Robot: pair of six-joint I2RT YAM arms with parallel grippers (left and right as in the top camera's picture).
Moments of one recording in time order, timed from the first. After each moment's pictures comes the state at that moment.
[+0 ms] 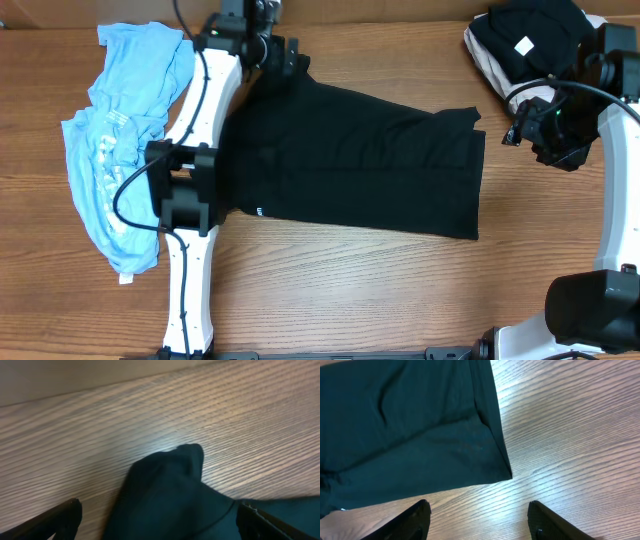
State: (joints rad) left arm -0.17 2.55 2.36 -0.71 0.19 0.03; right arm -0.19 1.73 1.83 -1.55 -0.14 0.25
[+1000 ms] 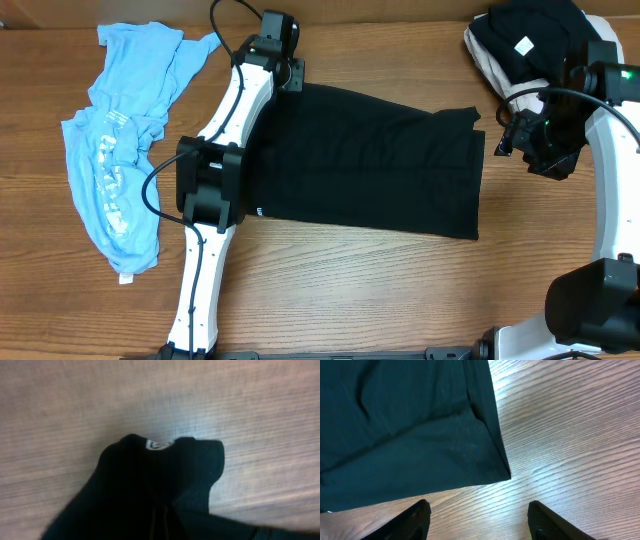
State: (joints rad) left arm -0.25 2.65 2.37 -0.75 -0.01 -0.13; right arm -0.19 1.73 1.71 -1.48 -0.14 0.25
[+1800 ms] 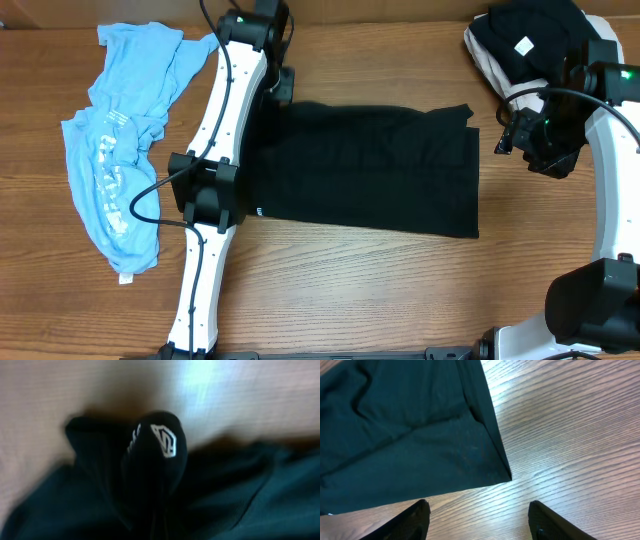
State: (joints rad) left arm -0.25 2.65 2.76 -1.59 -0.02 -0.19; right arm -0.19 1.73 1.71 -1.46 -0.14 0.25
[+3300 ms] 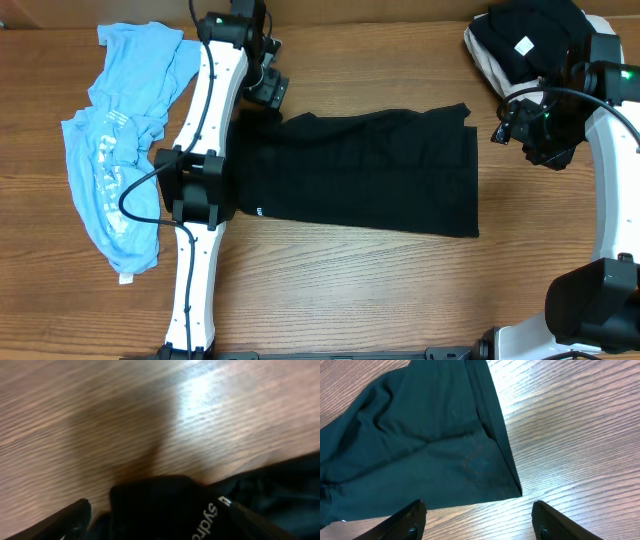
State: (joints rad) left arm -0.18 2.65 2.67 -1.40 0.02 0.17; right arm -0.19 1.73 1.71 -1.39 -0.17 0.25
